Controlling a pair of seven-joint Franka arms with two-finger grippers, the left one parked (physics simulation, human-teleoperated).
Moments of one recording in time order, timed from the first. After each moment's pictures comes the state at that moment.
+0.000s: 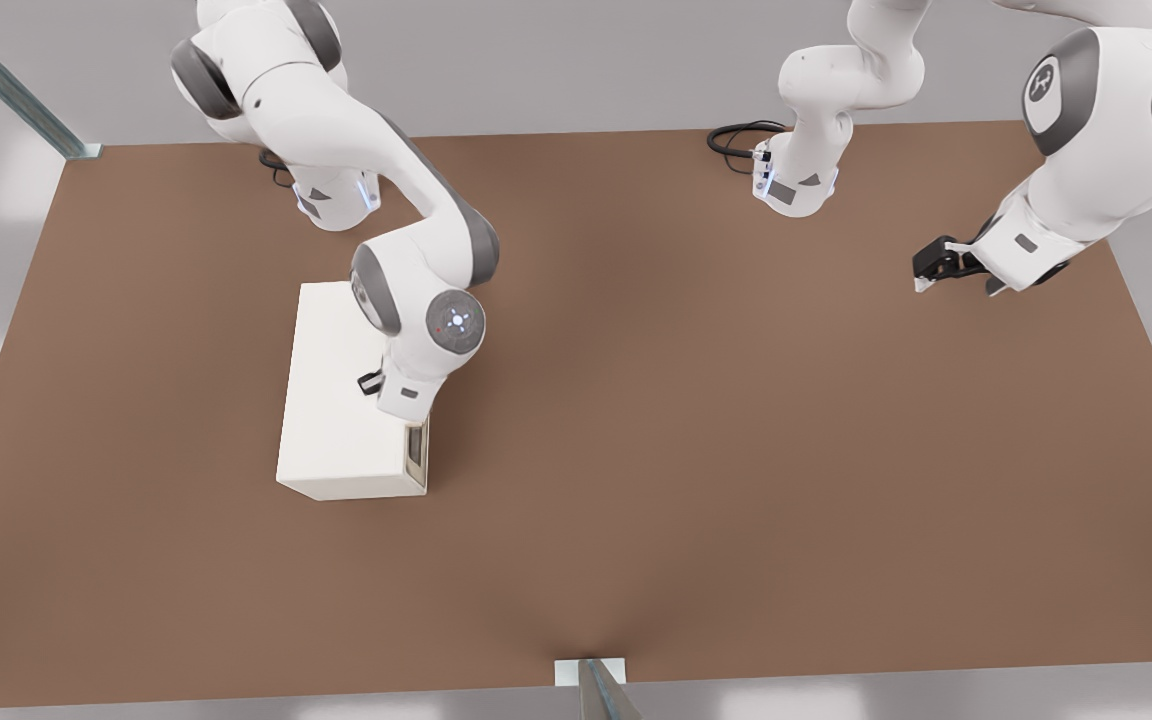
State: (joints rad) arm 0.52 0.49 0.06 -1.35 -0.37 1.43 0.03
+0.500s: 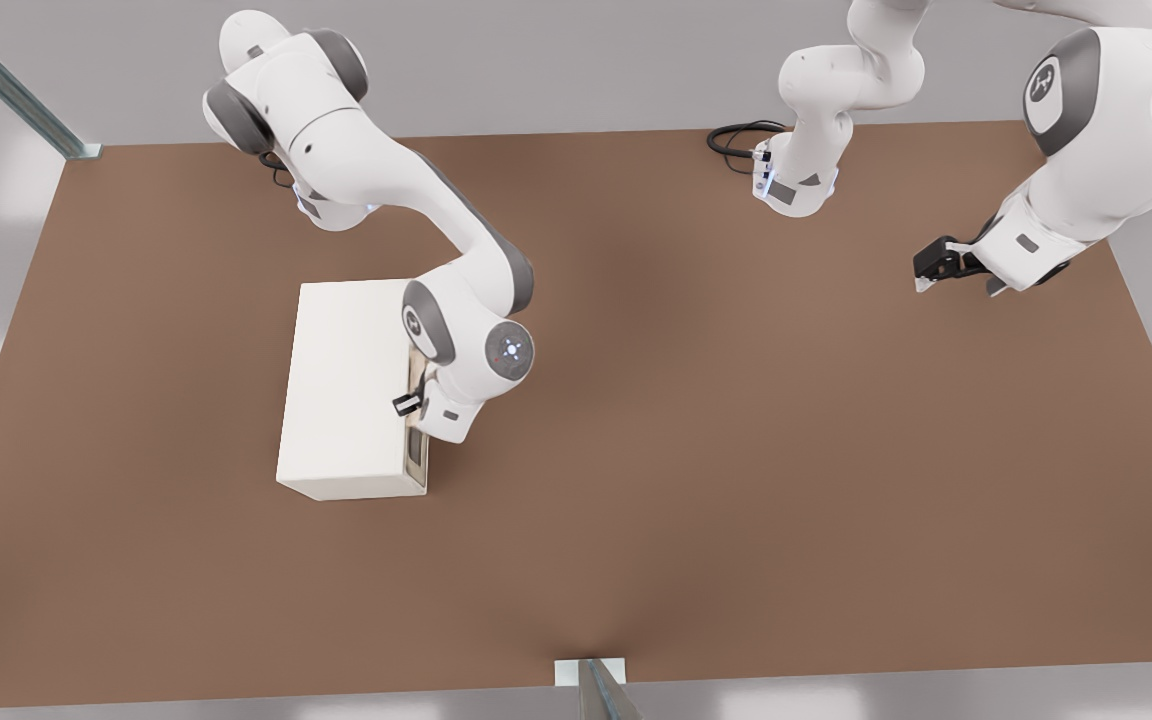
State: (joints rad) arm 0.56 0.63 0.06 -1.26 -0.42 1.45 0.13
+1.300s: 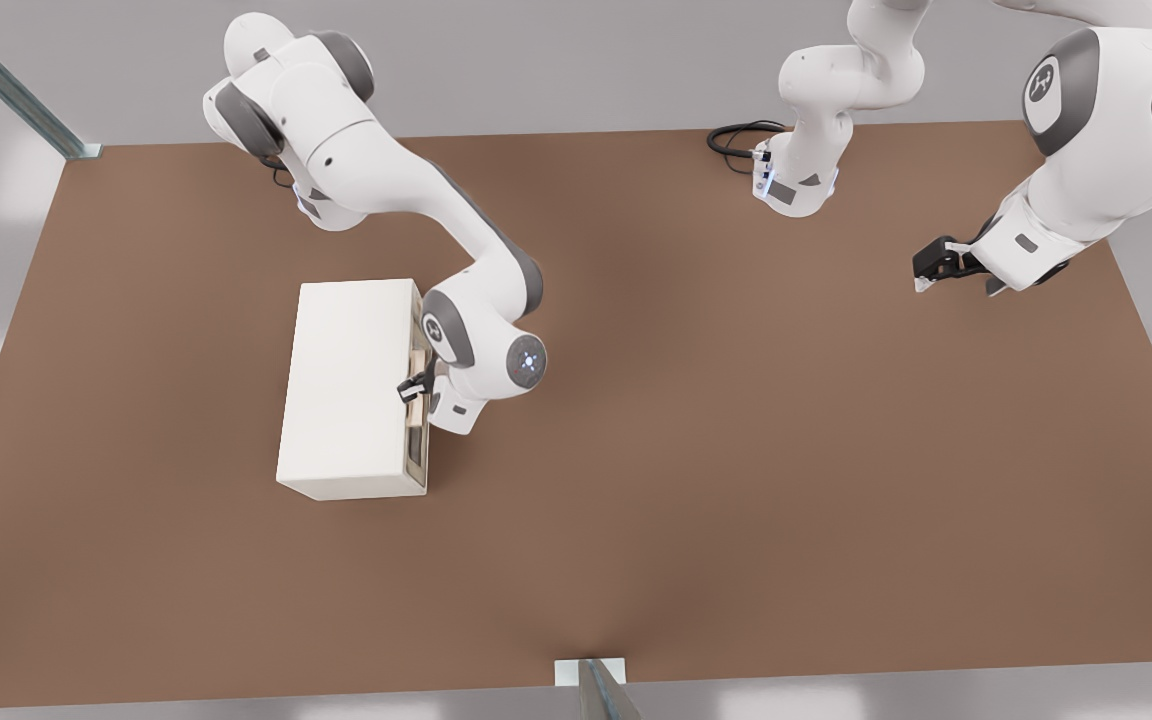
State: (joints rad) arm 0.59 0.66 0.06 -1.33 -0.43 1.36 0.15
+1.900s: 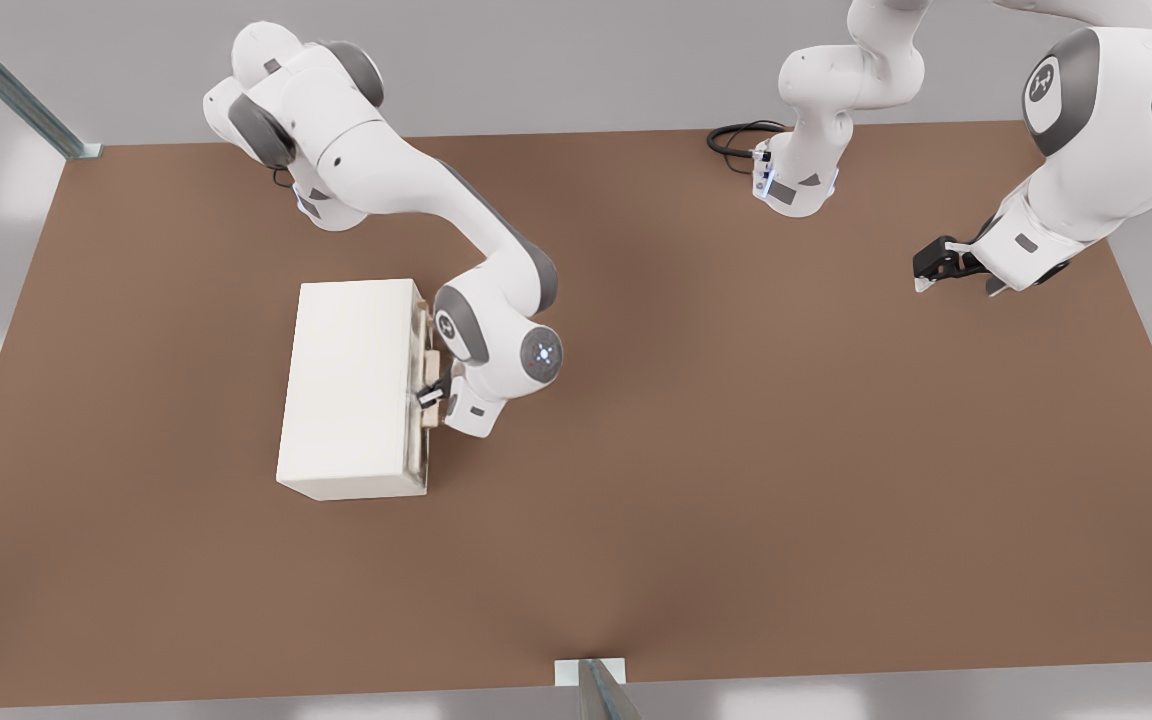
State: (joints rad) arm 0.61 0.72 0.06 -1.15 -0.39 1.38 0.16
